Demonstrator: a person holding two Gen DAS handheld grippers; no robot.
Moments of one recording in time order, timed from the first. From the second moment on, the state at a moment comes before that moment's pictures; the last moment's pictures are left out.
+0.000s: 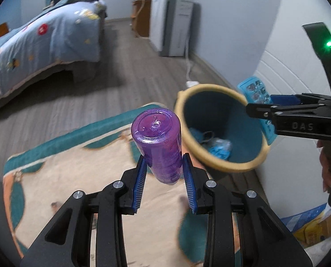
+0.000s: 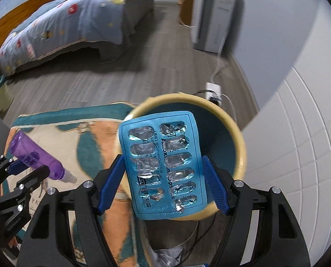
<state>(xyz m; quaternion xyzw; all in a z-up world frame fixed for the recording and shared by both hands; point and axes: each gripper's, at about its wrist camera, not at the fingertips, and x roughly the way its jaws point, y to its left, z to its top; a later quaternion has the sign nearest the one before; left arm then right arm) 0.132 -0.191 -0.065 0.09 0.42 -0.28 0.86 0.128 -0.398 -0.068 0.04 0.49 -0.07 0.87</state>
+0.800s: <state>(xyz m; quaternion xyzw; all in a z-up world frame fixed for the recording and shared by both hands) 0.104 -0.280 -0.072 0.15 0.40 -0.39 0.82 0.117 -0.489 -0.096 0.18 0.48 -0.15 0.84</state>
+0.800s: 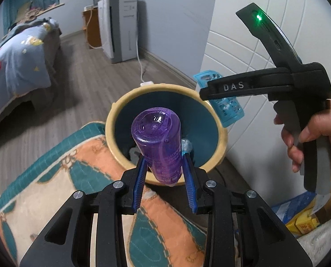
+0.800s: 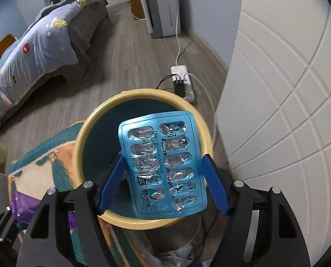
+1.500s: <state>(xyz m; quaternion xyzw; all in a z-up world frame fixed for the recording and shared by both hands) 0.163 -0.313 -0.118 0.17 0.41 -0.36 0.82 0.143 -0.499 -0.140 0.24 0.49 -0.15 0.83</state>
